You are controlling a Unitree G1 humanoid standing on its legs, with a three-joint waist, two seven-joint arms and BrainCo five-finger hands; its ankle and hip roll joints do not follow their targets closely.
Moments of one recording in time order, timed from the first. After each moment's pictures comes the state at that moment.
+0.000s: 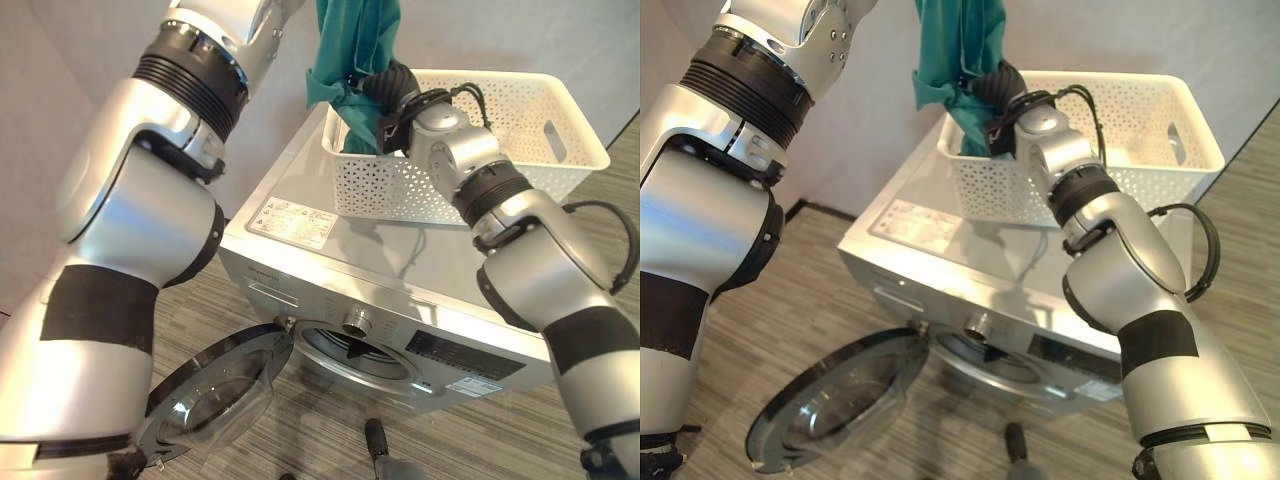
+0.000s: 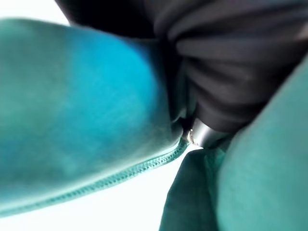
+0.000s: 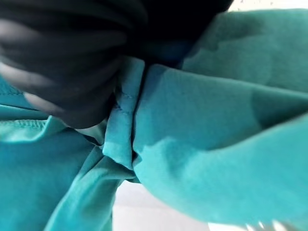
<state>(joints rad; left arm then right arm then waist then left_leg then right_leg) -1.88 0.37 -0.72 1.05 -0.78 -0.18 0.26 -1.55 -0.38 0.75 1.15 0.83 0.09 -0.02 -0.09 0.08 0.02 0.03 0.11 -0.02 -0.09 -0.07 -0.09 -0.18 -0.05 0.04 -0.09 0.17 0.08</state>
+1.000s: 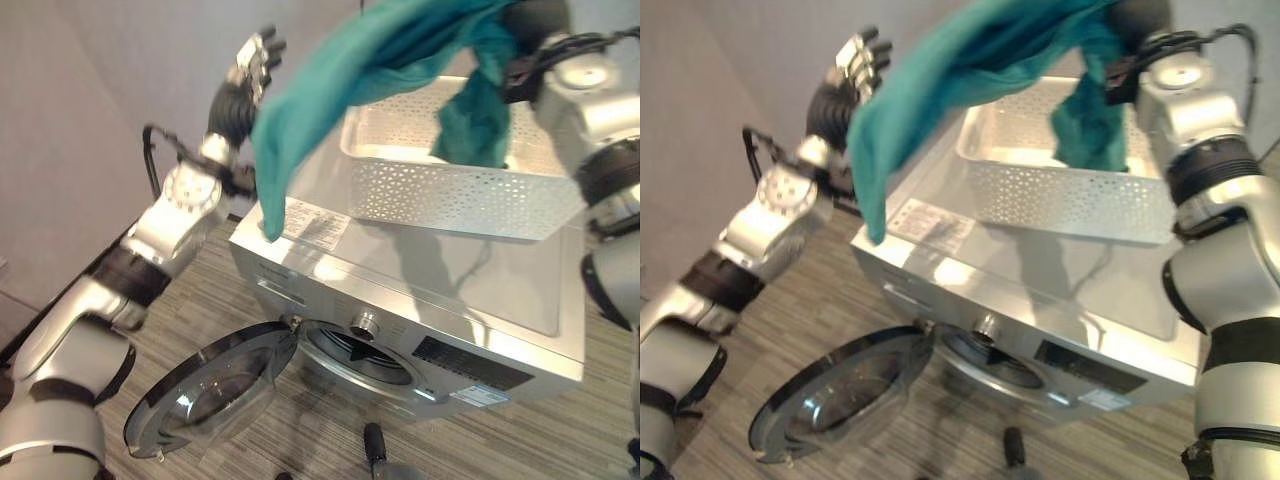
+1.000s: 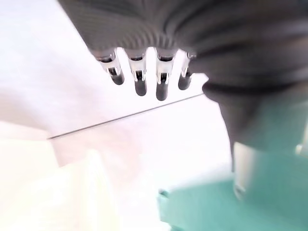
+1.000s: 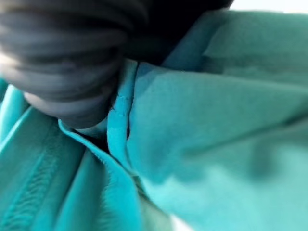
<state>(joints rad) -0.78 0.81 -0.54 0.12 -0.78 -0.22 0.19 -1.54 -0.79 0.71 1.07 0.81 0.03 -0.11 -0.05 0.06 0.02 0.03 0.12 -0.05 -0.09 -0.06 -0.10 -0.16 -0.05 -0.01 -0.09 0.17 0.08</state>
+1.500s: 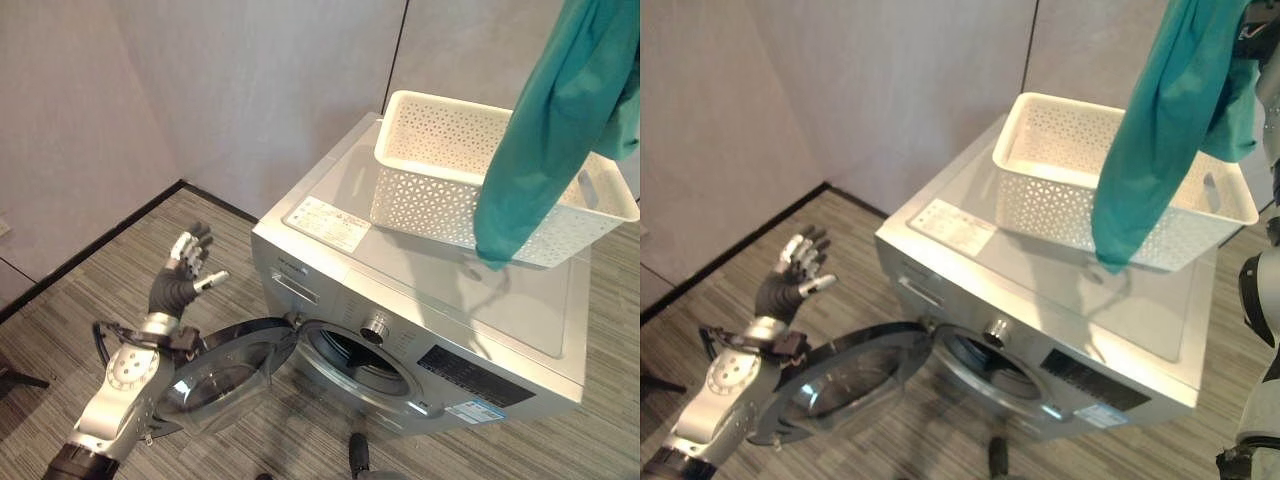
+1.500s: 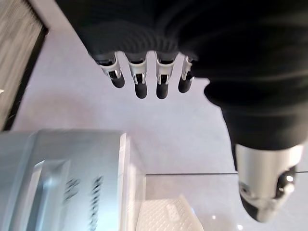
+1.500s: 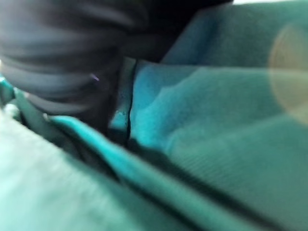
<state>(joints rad) 0.09 0.67 -0.19 -0.11 -0.71 -0.21 0.09 -1.56 -0.98 0.66 1.04 0.76 -0.07 -0.15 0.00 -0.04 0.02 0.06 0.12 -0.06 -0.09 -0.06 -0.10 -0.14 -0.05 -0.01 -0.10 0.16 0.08</state>
